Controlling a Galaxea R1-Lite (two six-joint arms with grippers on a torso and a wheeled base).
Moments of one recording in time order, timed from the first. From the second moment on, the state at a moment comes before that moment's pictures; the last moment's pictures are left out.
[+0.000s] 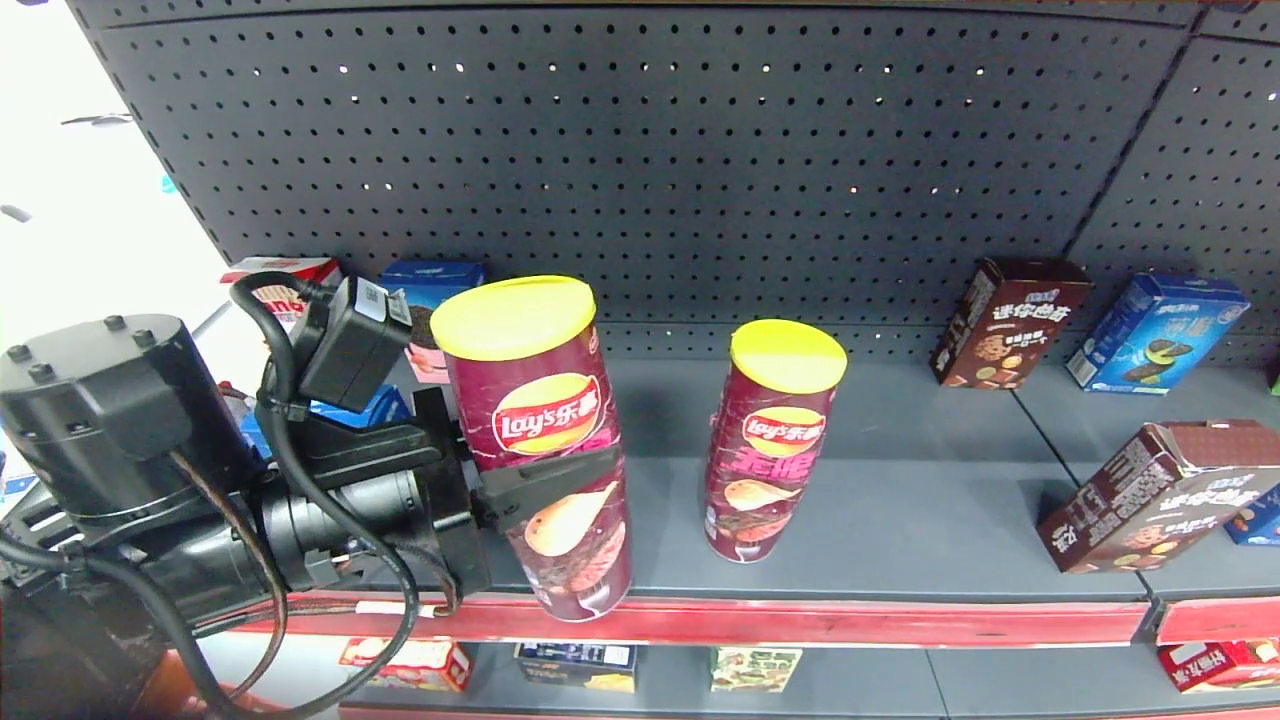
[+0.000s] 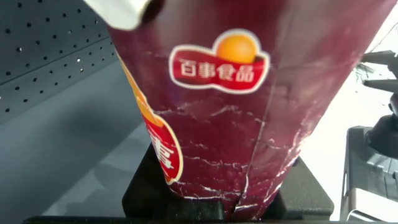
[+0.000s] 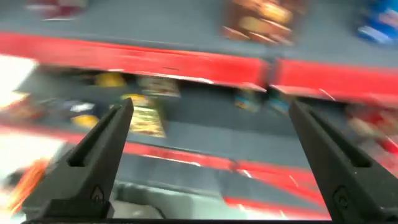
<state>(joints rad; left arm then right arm) -0.49 1.53 -0.56 -0.97 -0.60 0.00 0.06 0.11 -0.01 0.00 0.06 -0.01</state>
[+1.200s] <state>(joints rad) -0.49 1.66 -0.85 -0.80 -0.55 0.03 0.00 0.00 0.00 0.01 0.04 0.00</state>
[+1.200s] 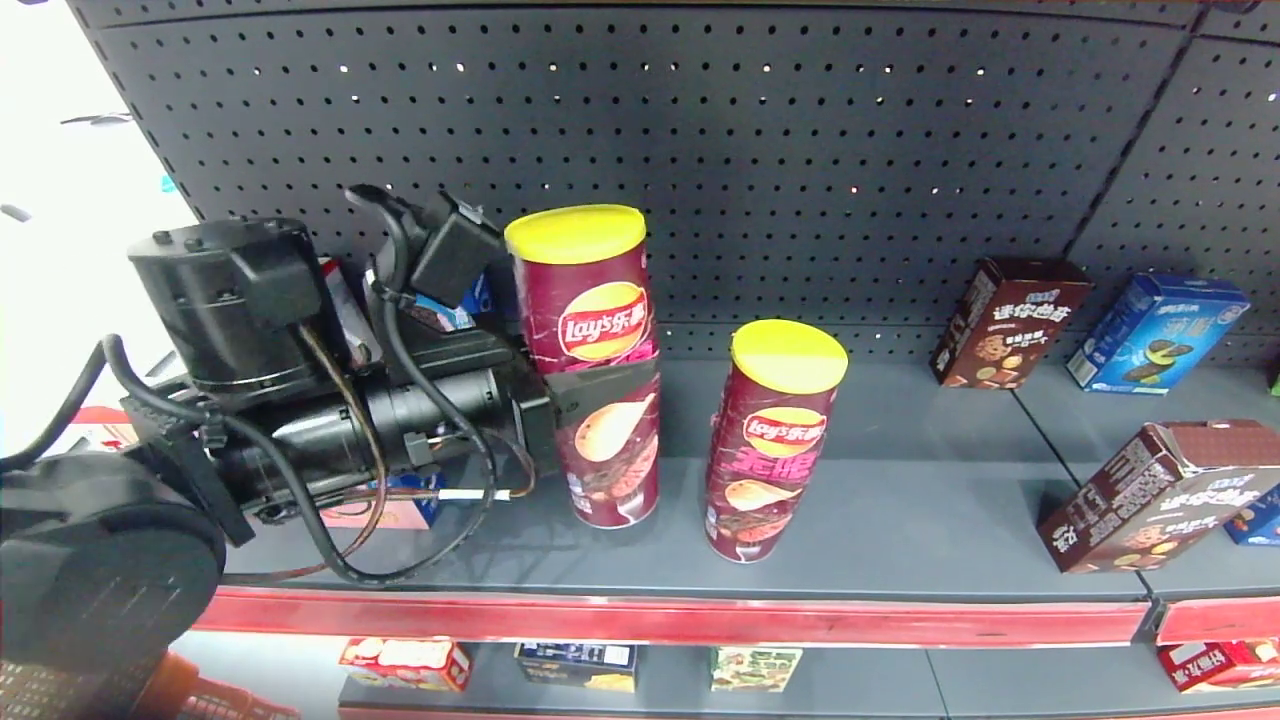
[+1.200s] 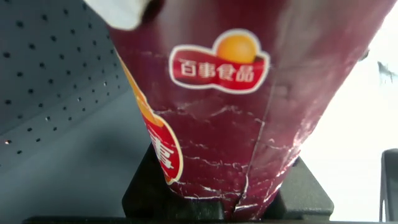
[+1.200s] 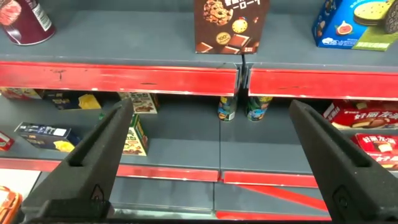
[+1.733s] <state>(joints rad) -0.42 1.79 -1.20 -0.57 -0.63 0.13 0.00 0.00 0.00 0.01 0.04 0.00</state>
